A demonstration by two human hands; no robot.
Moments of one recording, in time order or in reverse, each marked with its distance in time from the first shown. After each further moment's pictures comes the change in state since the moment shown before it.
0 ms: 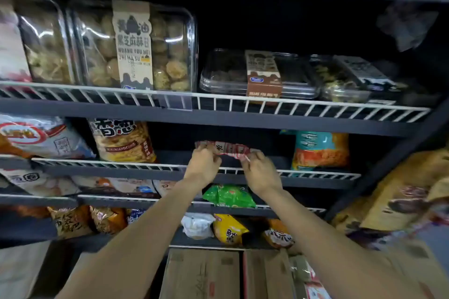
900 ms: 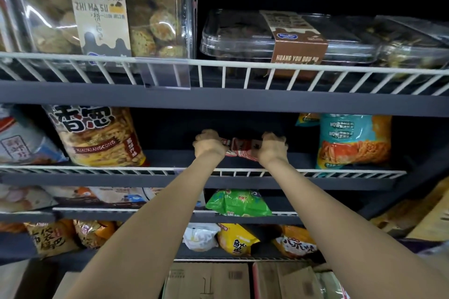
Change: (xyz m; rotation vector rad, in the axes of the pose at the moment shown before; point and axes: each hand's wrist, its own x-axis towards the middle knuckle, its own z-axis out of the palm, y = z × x) left_hand 0.100 -0.018 0.042 0.166 -0.069 -0.293; right_hand 0.091 0.003 0.031 0.280 -0.044 0.399
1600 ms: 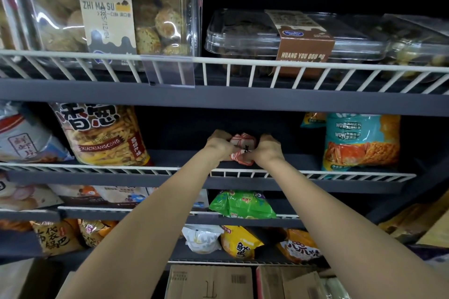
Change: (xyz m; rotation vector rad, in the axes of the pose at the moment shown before) left_hand -0.007 -0.003 0.000 -0.642 -0.229 0.040; right_hand -0.012 -0.012 0.001 0.155 -0.100 -0.076
